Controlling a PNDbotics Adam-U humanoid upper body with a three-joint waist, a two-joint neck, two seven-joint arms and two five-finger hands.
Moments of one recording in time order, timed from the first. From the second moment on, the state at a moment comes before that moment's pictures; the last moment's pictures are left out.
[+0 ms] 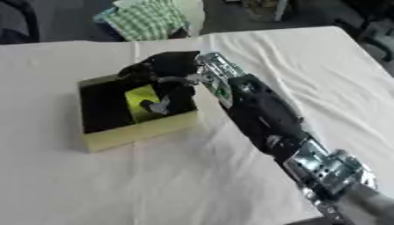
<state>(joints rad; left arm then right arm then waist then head) -0.22 0.26 -0.19 -1.98 -0.07 -0.39 -0.19 -0.91 -0.49 0.28 -1.08 0.94 -0.88 0.28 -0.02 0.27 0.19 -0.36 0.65</state>
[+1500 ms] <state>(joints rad) -0.21 0.26 -0.17 -1.98 -0.05 -0.41 -0.15 -0.76 -0.66 0.13 -1.38 0.47 -0.88 0.26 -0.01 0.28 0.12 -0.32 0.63</state>
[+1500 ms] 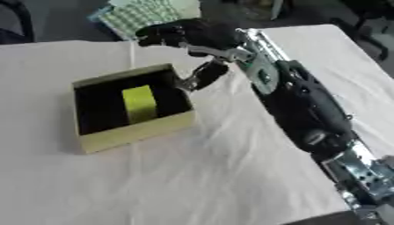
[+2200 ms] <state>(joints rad) -0.21 0.26 -0.15 -1.98 -0.06 -0.42 -0.13 -0.47 -0.62 -0.06 -1.68 -0.08 -0.66 0.43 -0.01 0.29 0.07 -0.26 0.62</state>
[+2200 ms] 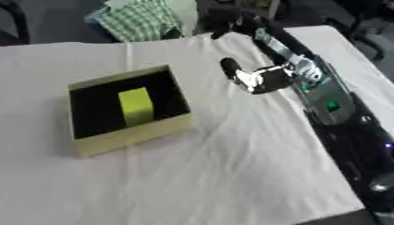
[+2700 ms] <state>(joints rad) -0.21 0.26 -0.15 -1.98 -0.06 -0.41 -0.14 -0.35 -0.46 -0.16 -1.81 -0.14 -0.52 0.40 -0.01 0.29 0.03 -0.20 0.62</state>
